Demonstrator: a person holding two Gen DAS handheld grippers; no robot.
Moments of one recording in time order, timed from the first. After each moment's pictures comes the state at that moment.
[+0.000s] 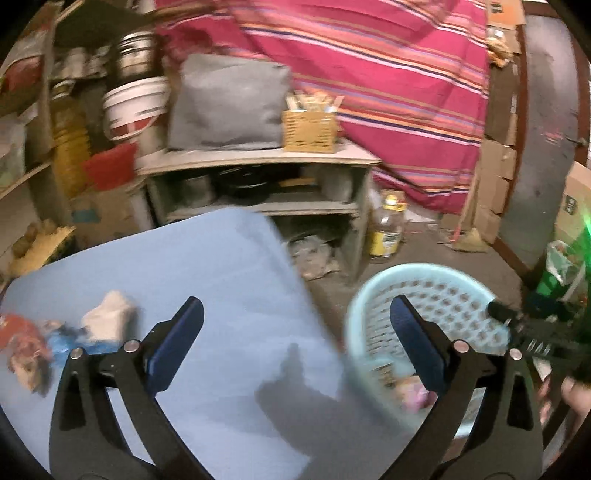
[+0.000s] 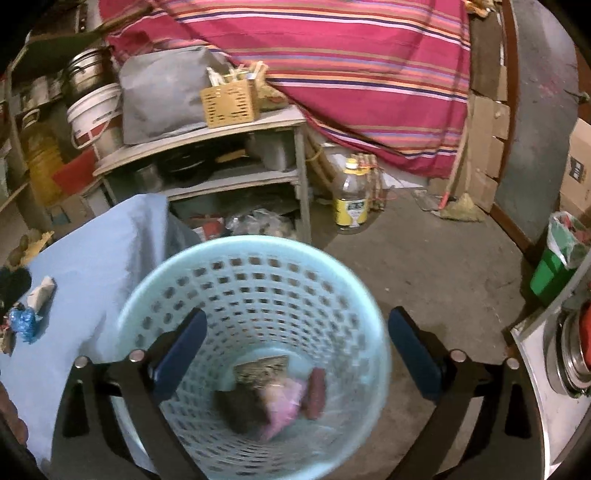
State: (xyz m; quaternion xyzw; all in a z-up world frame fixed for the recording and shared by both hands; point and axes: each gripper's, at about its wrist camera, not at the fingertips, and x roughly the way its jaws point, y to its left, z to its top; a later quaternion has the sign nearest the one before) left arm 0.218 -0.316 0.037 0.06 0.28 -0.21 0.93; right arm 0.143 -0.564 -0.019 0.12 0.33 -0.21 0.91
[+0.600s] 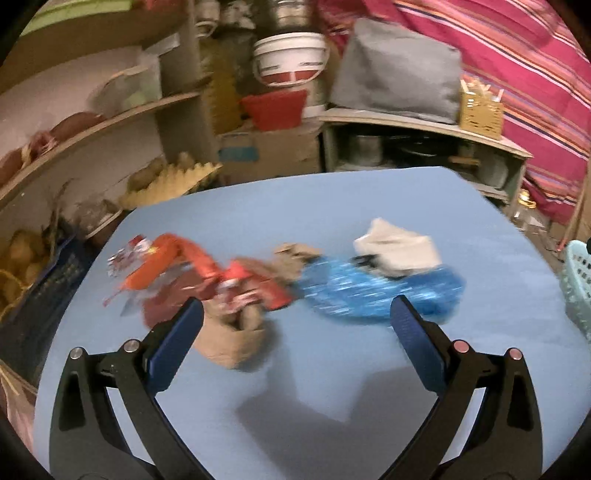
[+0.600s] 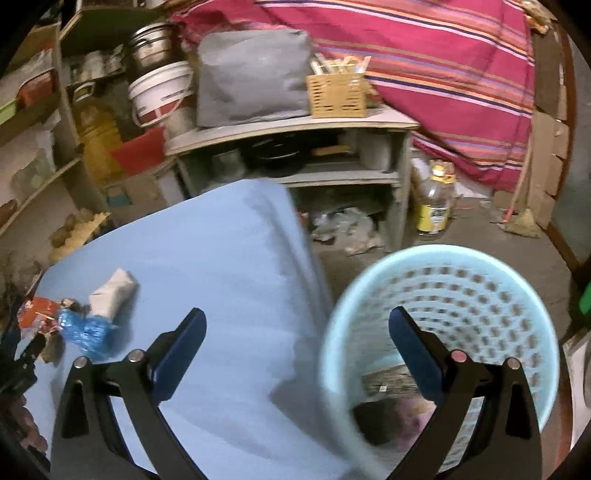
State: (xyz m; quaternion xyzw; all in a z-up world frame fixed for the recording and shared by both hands) left arm 0.274 -0.059 -0.011 0.05 0.33 0.00 0.94; right arm 0.235 -0.405 -0.013 0.11 0.34 -0.11 0.93
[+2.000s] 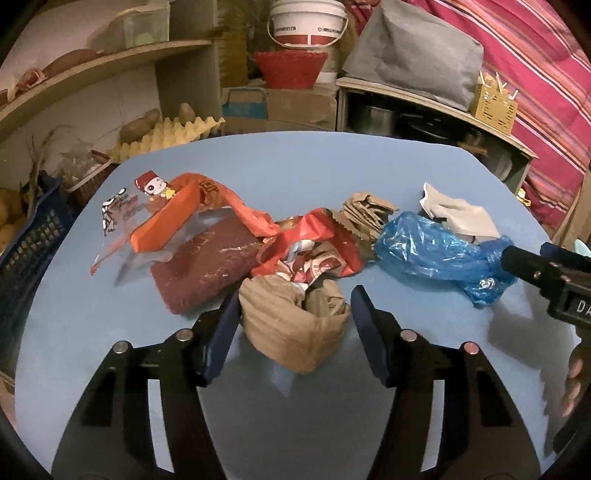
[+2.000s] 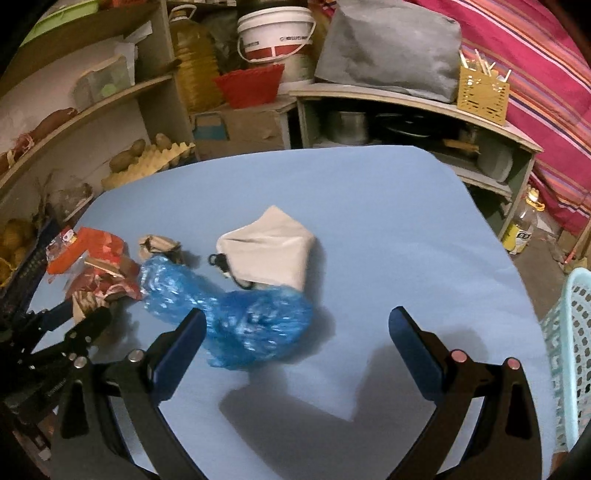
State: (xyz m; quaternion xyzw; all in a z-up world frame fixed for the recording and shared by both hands) left arm 0.294 0.010 -0.055 0.00 0.38 -0.04 0.92; right arm 0.299 -0.206 -0.048 0.04 0.38 0.02 0.92
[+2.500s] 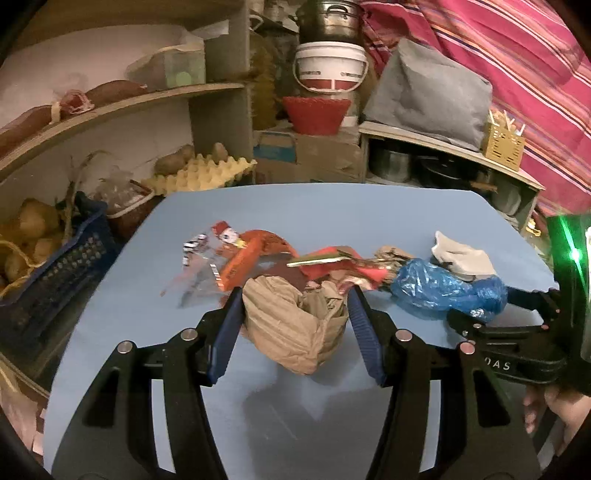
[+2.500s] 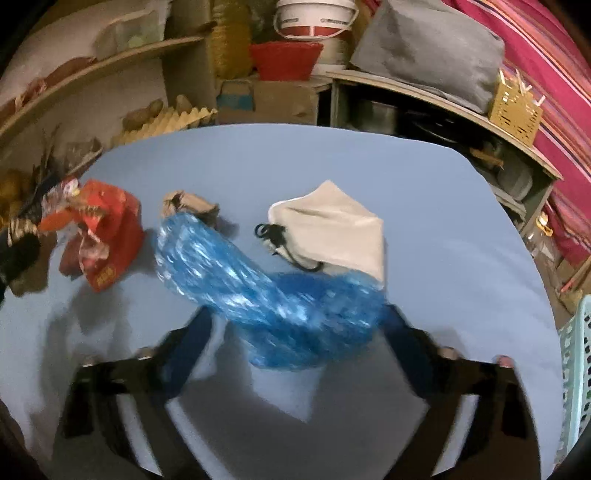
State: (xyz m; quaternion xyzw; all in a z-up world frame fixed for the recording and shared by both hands) left arm 0.263 0.042 -0.010 -0.01 0.31 0.01 0.95; right arm 0.308 -0.154 -0.070 -0.03 0.42 0.04 0.91
